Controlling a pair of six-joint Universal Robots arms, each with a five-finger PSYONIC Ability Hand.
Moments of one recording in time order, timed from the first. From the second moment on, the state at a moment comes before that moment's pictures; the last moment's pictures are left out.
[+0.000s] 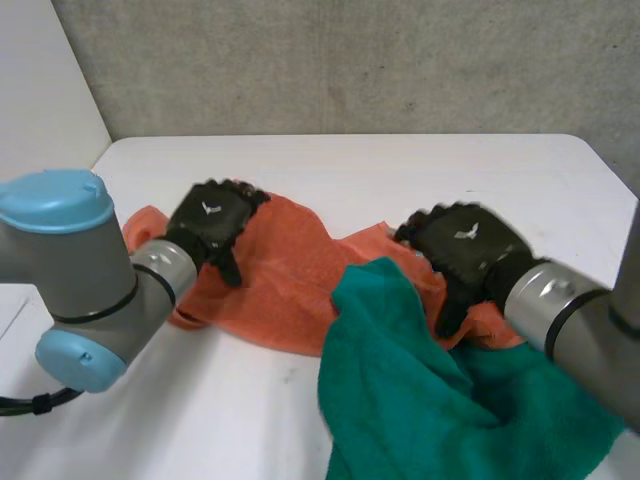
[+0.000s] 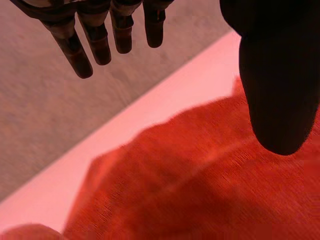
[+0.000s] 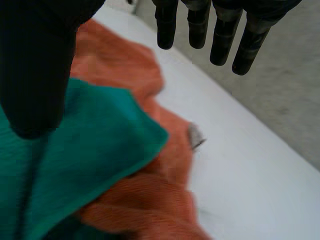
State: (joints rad) left arm 4.30 -2.03 -1.51 3.32 -1.42 3.47; right arm 2.03 -1.41 1.61 0.18 1.37 2.73; left_hand 0.19 0.20 0.21 0.20 0.06; right_hand 0.20 0.22 0.22 0.23 0.07
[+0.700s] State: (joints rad) left arm 4.25 -2.22 -1.45 3.23 -1.39 3.65; right arm 2.04 -1.38 1.74 0.09 1.39 2.67; left_hand 0.73 0.74 0.74 0.74 0.55; right_hand 0.20 0.22 0.22 0.23 0.07
